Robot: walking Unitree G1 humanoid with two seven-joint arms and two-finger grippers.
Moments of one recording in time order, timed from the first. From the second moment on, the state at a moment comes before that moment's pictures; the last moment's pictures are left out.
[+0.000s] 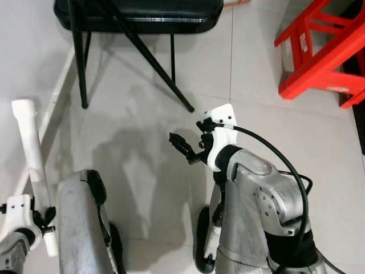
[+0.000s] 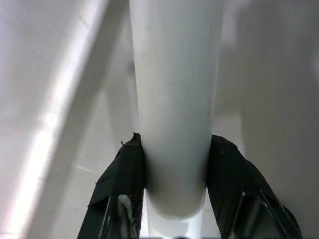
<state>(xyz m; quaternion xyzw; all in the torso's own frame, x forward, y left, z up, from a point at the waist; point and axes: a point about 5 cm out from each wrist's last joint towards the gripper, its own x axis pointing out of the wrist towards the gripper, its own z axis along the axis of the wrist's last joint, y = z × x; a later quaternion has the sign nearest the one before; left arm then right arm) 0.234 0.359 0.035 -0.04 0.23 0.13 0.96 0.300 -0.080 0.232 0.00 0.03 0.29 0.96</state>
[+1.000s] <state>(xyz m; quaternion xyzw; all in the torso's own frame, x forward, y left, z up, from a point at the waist) 0.292 0.343 0.102 -0.02 0.08 0.05 0.99 0.323 -0.068 0.227 0.03 -0.04 0.28 0.96</state>
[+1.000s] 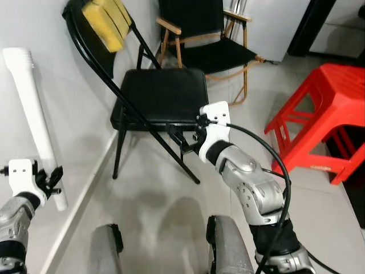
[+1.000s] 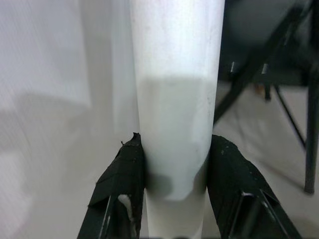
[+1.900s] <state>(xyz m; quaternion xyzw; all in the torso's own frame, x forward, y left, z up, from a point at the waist) 0.293 0.240 0.129 0.07 0.00 -0.12 0.99 0.311 -0.066 0.212 0.04 -0.04 0.32 0.94</state>
